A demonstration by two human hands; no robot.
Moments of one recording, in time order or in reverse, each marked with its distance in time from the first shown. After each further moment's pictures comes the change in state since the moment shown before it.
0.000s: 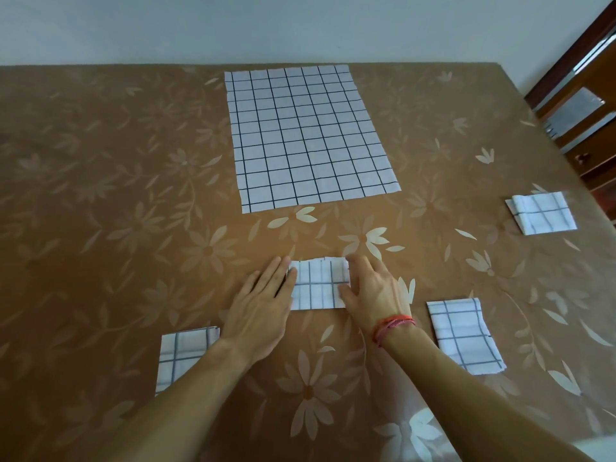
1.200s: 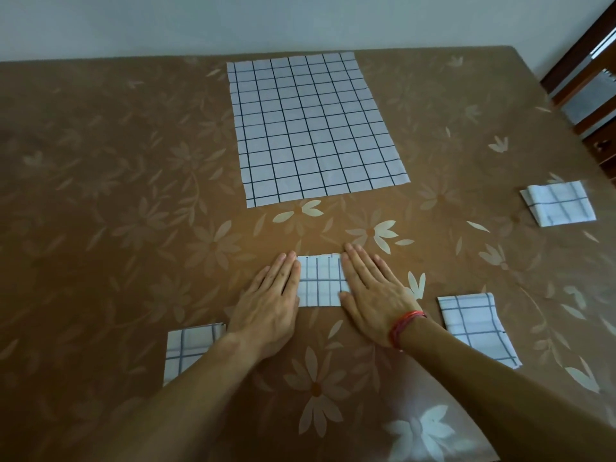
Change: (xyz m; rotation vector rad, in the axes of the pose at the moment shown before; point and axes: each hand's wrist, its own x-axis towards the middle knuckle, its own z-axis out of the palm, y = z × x) left_hand 0.001 0.004 -0.011 -0.066 -0.149 -0.008; right_hand 0.001 0.026 0.022 -0.403 -0.192 -0.422
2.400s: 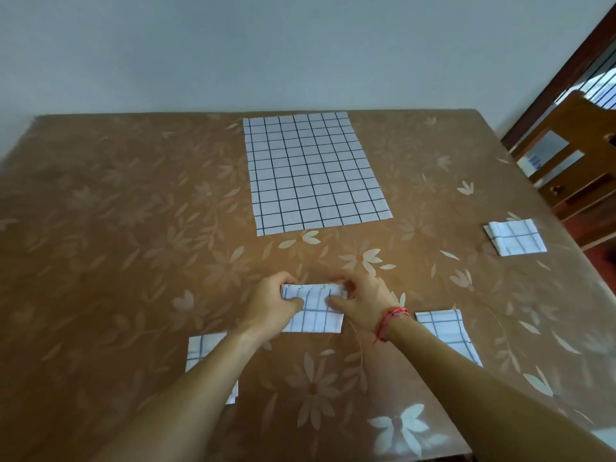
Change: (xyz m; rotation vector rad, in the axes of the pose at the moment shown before) left_hand -0.010 0.029 -0.093 -0.835 0.100 -0.425; right_hand -0.012 -0.029 -0.094 0.653 0.024 0.265
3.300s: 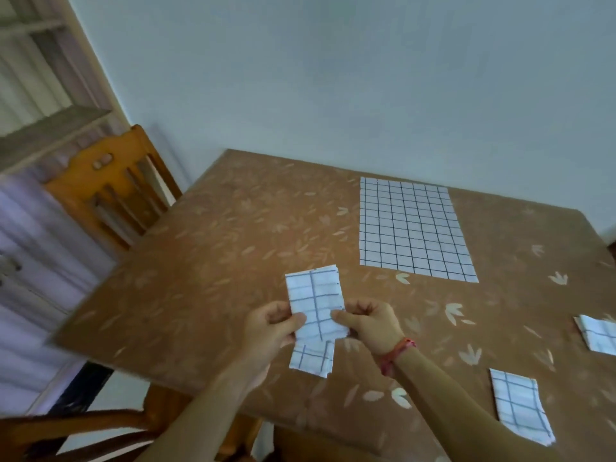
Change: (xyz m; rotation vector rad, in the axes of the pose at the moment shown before) left_hand -0.195 -0.035 -0.134 -0.784 0.350 -0.152; right_hand -0.092 -0.173 0.058 0.813 -0.204 -0.023
